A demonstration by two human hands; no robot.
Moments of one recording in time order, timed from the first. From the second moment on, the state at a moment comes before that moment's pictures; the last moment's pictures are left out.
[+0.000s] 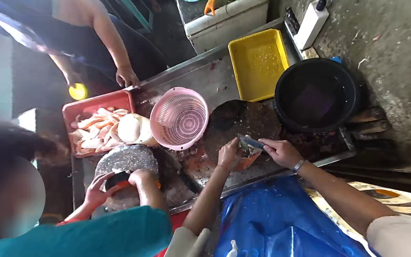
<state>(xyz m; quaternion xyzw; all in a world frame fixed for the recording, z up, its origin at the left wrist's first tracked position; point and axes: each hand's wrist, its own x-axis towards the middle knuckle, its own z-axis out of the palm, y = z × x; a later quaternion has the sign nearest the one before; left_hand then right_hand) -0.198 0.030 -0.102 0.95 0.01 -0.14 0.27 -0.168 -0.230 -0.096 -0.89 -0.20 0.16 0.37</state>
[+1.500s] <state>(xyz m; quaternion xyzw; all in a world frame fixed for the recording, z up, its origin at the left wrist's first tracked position) -0.199 0.026 -0.105 0.93 0.01 -0.17 0.32 -0.161 -0.250 -0.107 -0.88 -0.13 0.22 0.40</state>
